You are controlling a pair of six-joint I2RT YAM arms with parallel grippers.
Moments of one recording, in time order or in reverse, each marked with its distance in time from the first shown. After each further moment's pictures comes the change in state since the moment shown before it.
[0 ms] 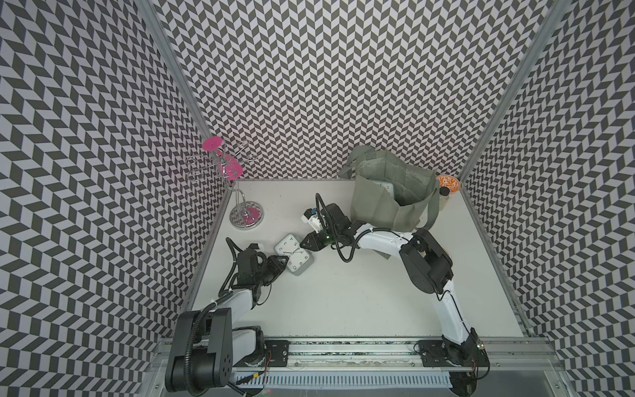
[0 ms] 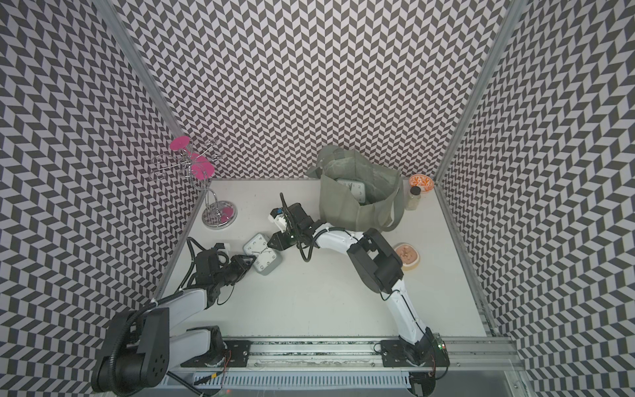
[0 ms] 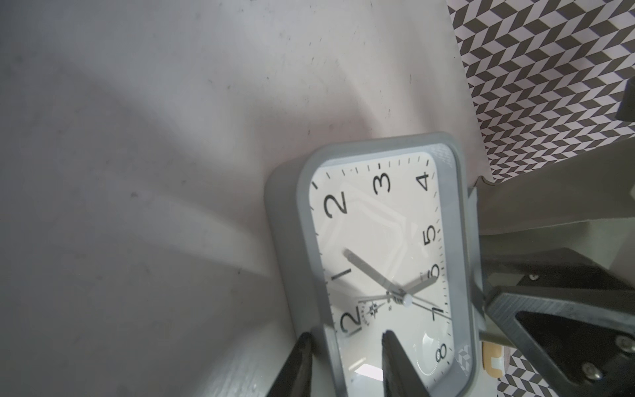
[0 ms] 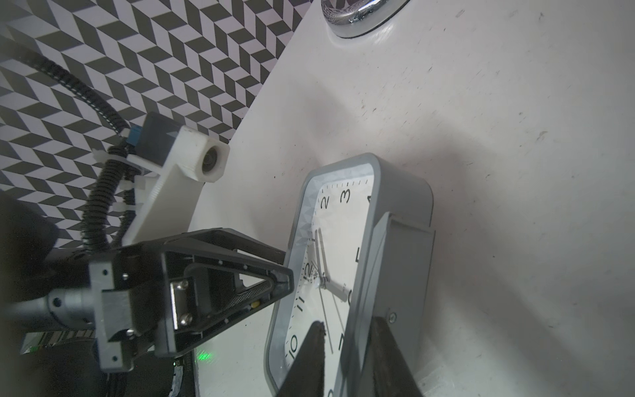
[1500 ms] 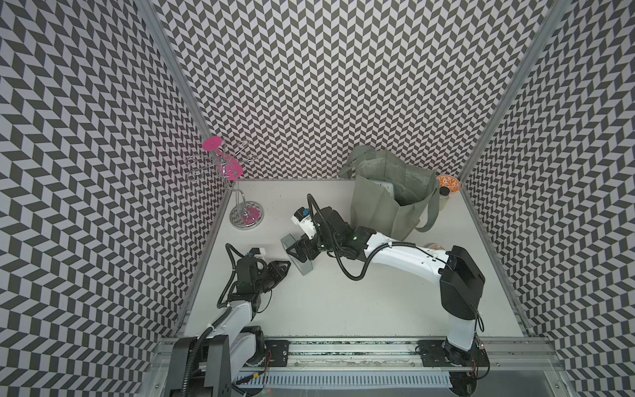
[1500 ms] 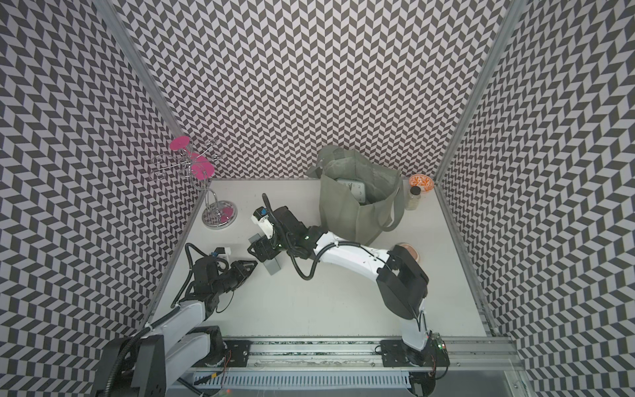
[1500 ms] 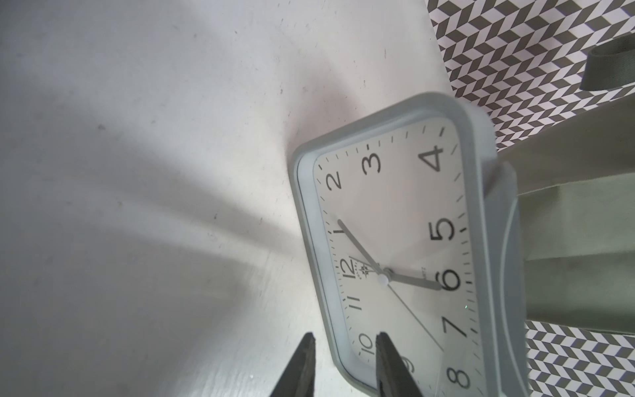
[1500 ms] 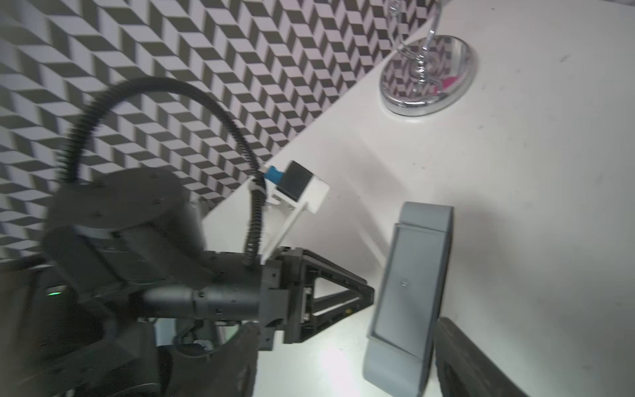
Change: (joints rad) left arm -0.017 -0.177 -0.077 -0.062 0.033 -0.006; right arm 0.172 -0.309 -0.067 -0.145 0.364 -0.077
